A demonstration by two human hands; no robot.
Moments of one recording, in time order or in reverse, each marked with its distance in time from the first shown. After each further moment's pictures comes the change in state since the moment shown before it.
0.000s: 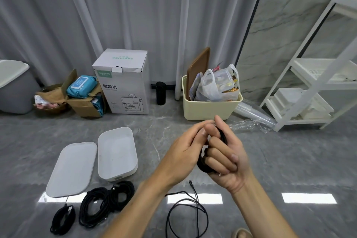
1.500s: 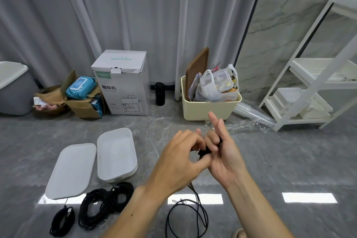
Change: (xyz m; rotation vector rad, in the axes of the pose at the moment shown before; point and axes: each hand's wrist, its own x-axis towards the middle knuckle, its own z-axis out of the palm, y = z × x) left_hand -0.011 -0.010 -0.001 0.509 0.116 0.184; right_hand 0.010 0.003 -0.005 -0.255 0.753 -0.522
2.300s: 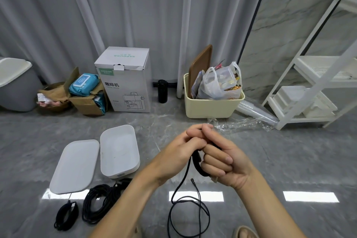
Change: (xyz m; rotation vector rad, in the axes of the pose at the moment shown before) left_hand 0.007 0.008 -0.024 -0.775 -0.294 -0.323; right_hand -0.005 -0.010 -0.011 -0.171 -0.690 0.520
